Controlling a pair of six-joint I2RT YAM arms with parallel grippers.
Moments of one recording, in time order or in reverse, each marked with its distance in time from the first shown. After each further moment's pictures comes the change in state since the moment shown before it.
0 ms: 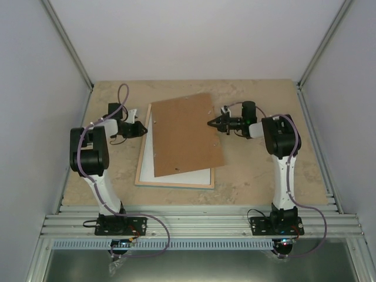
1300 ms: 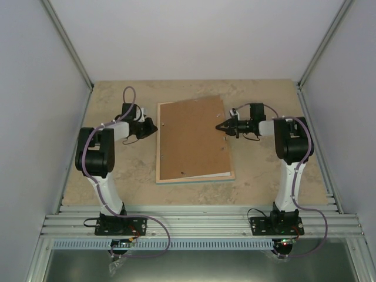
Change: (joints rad) left arm -0.148 -0.024 -0.071 0.201 -0.051 -0.486; right arm -0.068 -0.192 -0.088 -0.480 0.032 -0.399
